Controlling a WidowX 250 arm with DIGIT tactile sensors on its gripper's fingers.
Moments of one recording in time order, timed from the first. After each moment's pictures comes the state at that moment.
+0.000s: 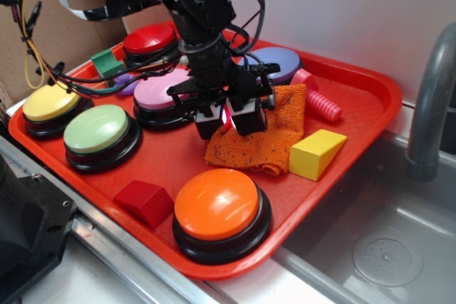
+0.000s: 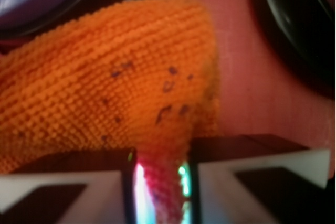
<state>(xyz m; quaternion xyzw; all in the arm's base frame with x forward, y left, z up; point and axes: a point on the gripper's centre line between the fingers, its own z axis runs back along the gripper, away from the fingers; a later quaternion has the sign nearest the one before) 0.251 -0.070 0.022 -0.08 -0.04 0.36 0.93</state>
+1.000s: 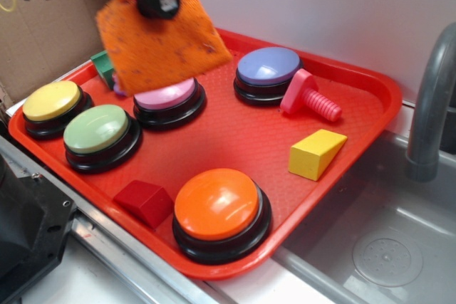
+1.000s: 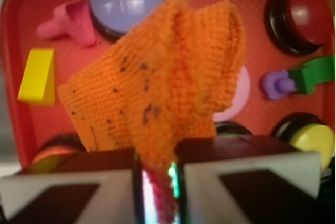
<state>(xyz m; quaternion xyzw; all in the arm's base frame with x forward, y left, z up) 0.212 -0.023 0.171 -0.02 0.03 0.01 1.00</state>
